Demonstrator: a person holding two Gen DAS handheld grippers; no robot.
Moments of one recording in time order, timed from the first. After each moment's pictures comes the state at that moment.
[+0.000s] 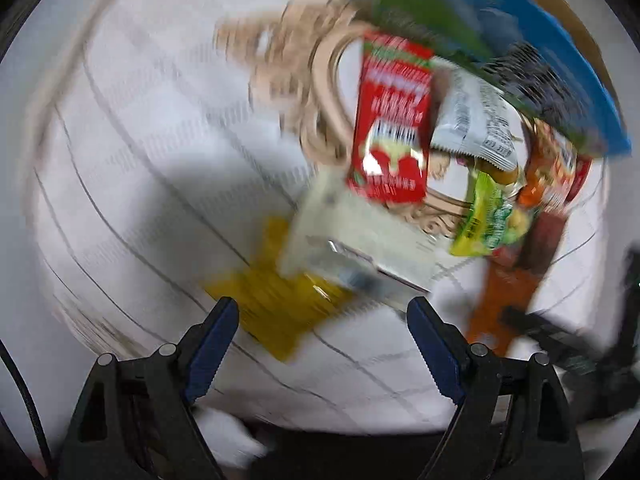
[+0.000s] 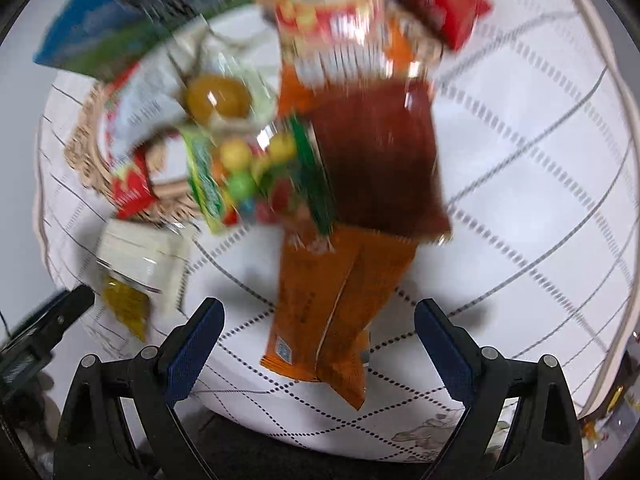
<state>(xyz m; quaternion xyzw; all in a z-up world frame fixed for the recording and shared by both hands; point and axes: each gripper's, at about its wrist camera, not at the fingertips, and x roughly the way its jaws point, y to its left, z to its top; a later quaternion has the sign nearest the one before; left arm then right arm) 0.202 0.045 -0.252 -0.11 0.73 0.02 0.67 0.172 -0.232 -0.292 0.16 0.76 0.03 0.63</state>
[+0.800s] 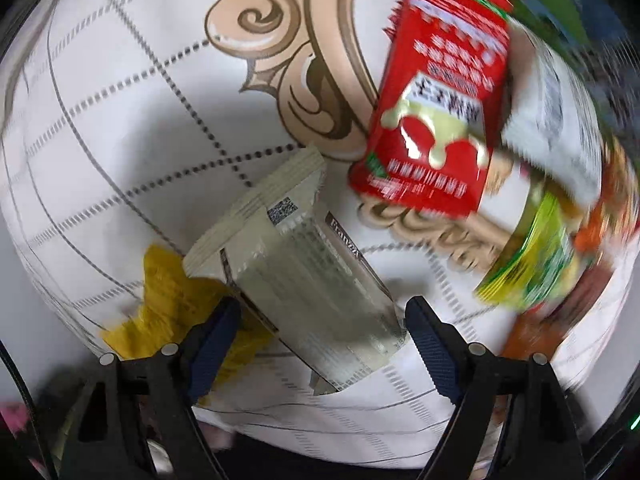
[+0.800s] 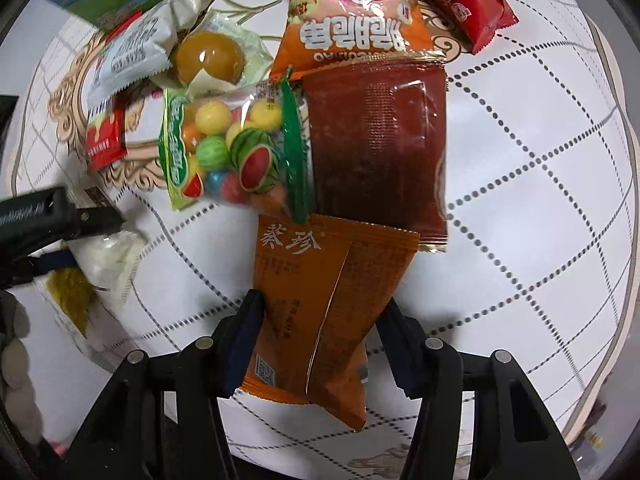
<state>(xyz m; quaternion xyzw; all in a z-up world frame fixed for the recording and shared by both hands) 0.230 0.012 -0.317 -0.07 0.77 0.08 0.63 0.145 -0.228 -0.294 0.05 0.75 0.05 0.66</state>
